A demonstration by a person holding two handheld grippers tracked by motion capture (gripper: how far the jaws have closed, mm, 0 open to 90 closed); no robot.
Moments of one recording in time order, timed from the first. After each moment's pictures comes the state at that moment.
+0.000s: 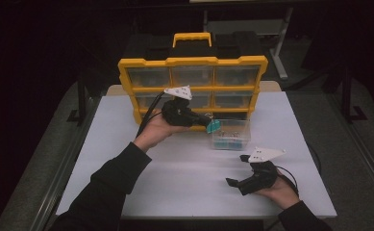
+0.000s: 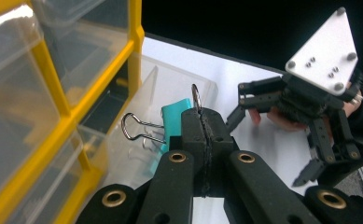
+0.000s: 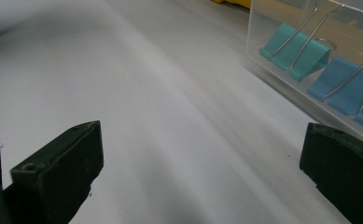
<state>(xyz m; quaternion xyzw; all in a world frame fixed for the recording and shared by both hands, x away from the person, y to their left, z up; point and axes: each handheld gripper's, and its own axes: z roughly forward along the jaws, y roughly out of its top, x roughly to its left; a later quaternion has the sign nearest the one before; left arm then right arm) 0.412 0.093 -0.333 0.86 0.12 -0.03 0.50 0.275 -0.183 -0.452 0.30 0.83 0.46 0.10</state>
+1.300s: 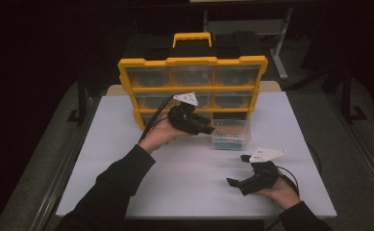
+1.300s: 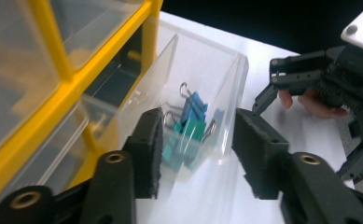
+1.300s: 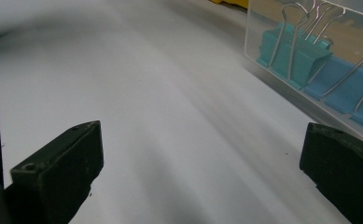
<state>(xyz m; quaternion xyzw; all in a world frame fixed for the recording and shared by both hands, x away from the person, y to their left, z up) 0.414 0.090 -0.367 0.87 0.15 -0.02 0.47 0.275 -0.185 -0.451 0.30 0.83 0.46 0.10</state>
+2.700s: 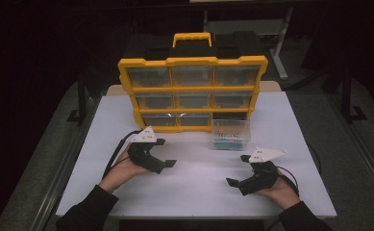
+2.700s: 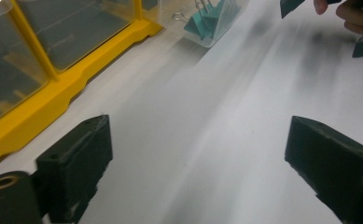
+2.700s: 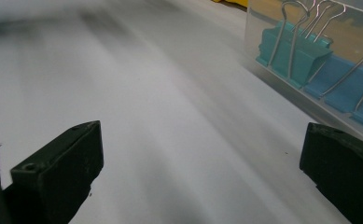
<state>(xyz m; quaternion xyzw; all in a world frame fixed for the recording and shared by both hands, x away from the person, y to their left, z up) 0.332 0.197 -0.424 0.86 0.22 0.08 0.46 0.275 -0.184 -0.452 0.30 0.83 0.45 0.10</state>
